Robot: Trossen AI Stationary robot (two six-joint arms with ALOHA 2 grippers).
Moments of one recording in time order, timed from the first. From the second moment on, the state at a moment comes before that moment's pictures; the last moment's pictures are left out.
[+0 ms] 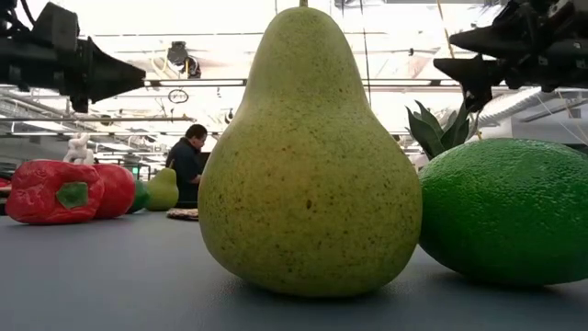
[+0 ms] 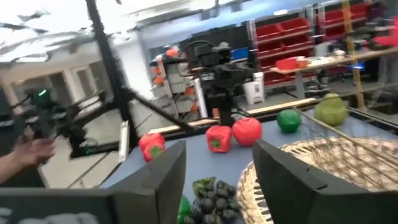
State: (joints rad) left arm -0.34 0.12 0.01 0.27 -0.84 -0.04; right arm 0.13 0.53 0.02 0.64 0.11 0.25
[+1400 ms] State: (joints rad) left arm -0.05 0.43 0.14 0.18 -0.63 -0.24; right arm -0.09 0.83 0.02 1.01 0.16 0.31
